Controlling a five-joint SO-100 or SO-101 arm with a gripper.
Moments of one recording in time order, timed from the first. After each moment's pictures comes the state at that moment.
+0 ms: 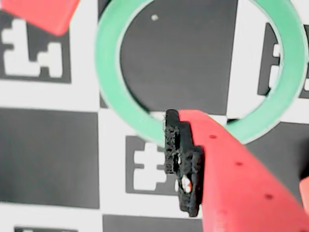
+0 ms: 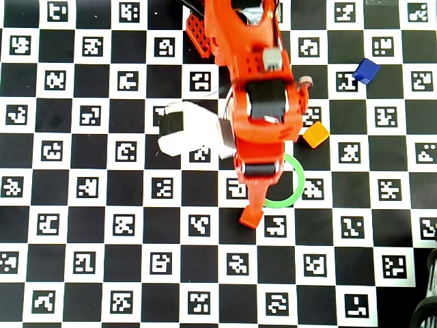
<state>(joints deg) -4.4 81.9 65.7 98.5 4.7</state>
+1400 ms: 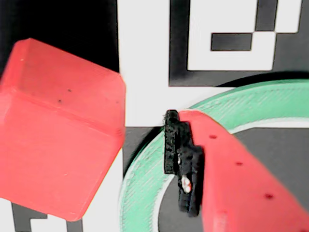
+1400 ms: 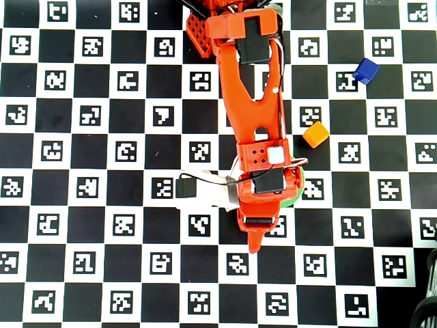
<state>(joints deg) -6.7 64.2 81.6 68.0 7.4</state>
